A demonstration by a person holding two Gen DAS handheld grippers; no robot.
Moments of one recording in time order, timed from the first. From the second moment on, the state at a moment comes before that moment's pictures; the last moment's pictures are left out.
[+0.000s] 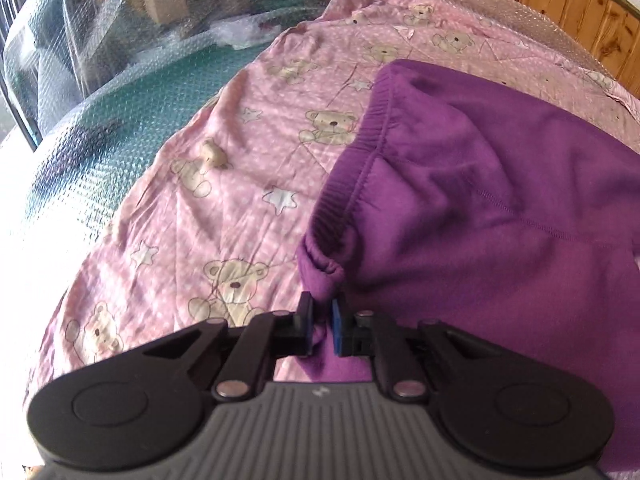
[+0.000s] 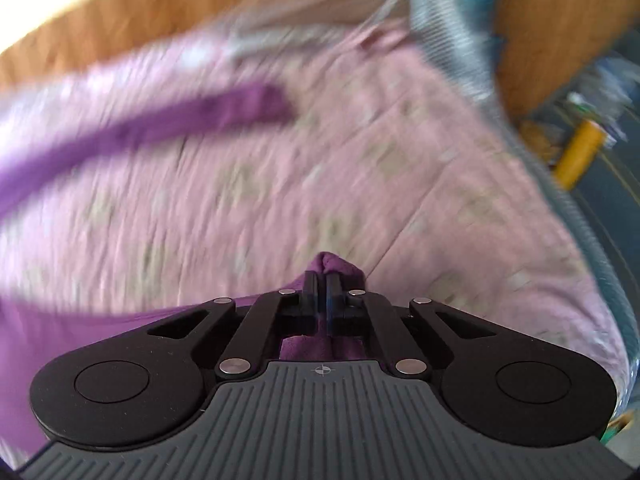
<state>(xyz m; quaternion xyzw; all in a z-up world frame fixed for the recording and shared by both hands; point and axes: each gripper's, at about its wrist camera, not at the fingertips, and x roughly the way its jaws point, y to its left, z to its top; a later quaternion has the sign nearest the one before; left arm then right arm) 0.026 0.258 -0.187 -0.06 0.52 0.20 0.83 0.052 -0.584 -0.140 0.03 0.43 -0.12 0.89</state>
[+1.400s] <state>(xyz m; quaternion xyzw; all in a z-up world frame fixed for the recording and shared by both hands) -0.030 0.280 -0.195 -0.27 0.46 0.15 0.84 -0.077 -0.564 -0.213 0.50 0.32 -0.20 0.78</state>
